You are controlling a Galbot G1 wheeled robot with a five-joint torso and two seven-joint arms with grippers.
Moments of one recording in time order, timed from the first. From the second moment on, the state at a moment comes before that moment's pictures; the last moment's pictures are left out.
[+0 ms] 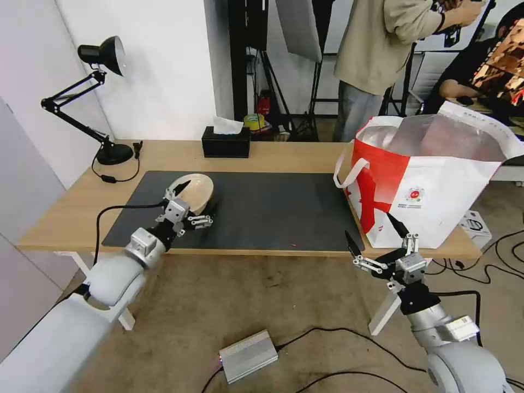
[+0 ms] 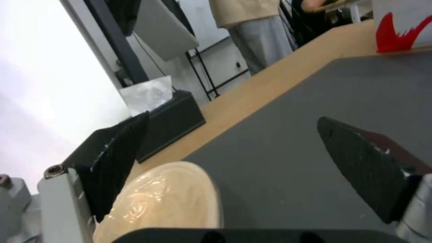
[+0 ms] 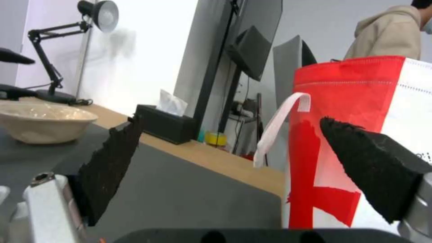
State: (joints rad) left arm 0.95 -0.83 -0.19 -1.82 -0.29 0.00 0.10; right arm -1.60 1.10 0.63 2.12 0.24 0.34 -0.14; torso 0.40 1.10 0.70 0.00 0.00
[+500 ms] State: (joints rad) left arm 0.82 -0.84 -0.09 -1.73 -0.30 0.04 0.11; right arm -1.60 1.10 0.63 2.12 0.24 0.34 -0.14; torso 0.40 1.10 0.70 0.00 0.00
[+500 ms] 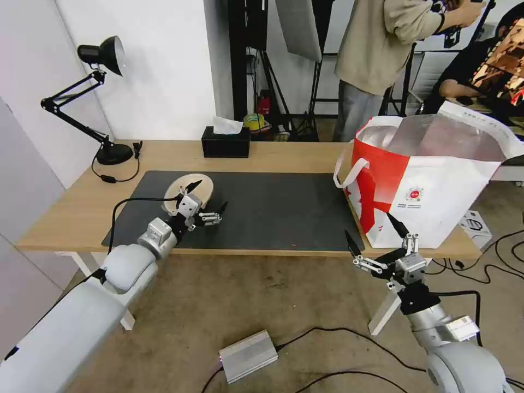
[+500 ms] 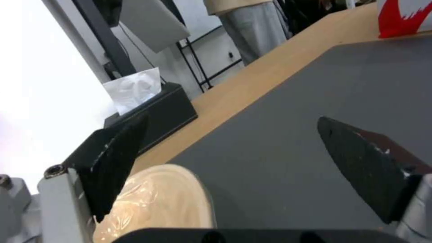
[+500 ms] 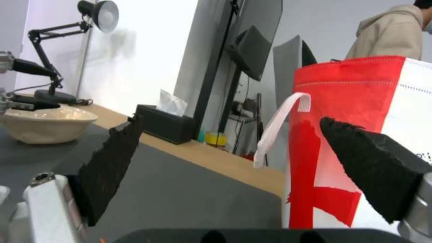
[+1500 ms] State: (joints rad) left arm 0.81 -0.78 -0.10 -1.71 -0.25 0.11 0.15; right arm -1.60 1.10 0.63 2.12 0.24 0.34 -0.14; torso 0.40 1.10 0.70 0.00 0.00
